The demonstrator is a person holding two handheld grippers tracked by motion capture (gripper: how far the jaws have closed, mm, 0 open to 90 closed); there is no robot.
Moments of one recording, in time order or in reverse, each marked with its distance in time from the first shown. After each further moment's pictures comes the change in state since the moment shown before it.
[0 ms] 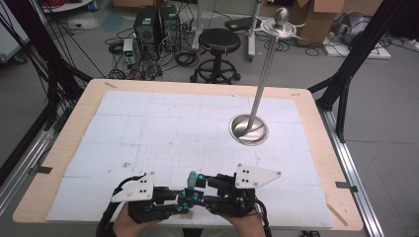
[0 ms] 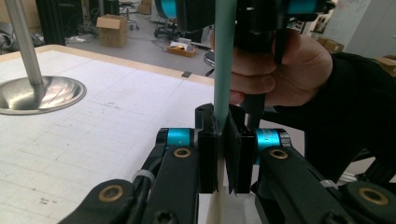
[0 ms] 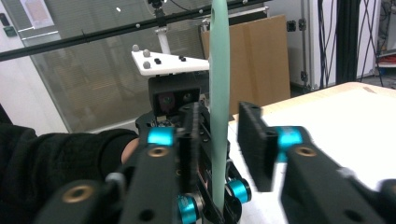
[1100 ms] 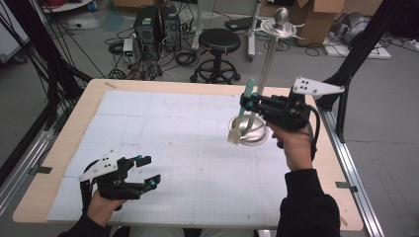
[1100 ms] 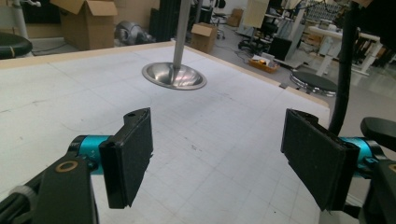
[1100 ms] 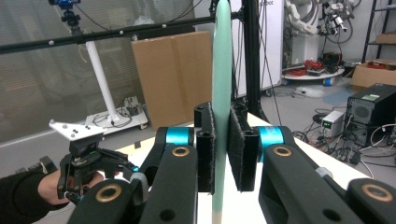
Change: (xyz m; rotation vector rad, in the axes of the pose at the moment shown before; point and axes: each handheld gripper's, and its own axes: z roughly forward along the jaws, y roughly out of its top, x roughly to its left) left arm 0.054 -0.016 -0.074 -0.073 0.372 -0.125; right arm -0.113 0.148 -0.081 0.014 -0.256 -0.061
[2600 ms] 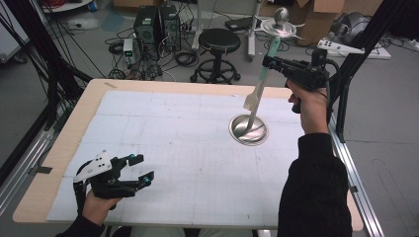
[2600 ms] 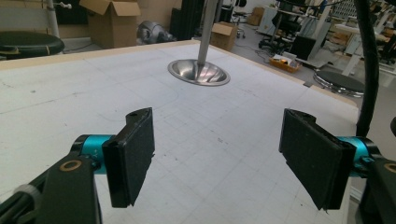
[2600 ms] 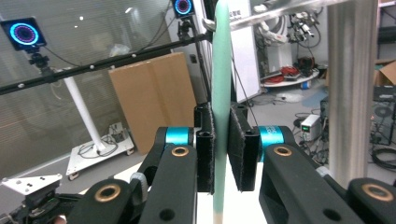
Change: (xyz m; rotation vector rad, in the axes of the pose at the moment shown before) left arm 0.008 -0.005 -0.010 0.013 0.078 0.010; right arm -0.081 0.040 -0.012 -0.062 -0.085 0.100
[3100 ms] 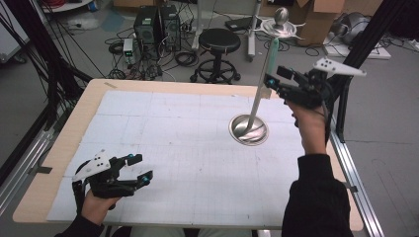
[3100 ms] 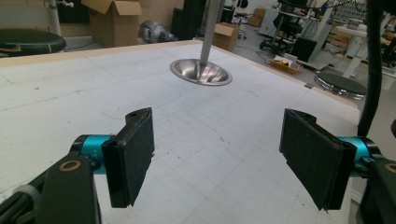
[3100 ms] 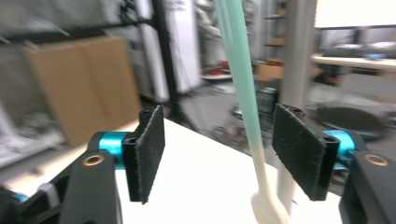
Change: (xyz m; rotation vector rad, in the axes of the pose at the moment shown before) left arm 0.004 -0.001 -0.003 -0.012 0.010 -0.024; right arm 0.031 -0.037 -0.020 0.030 -0.315 -0.125
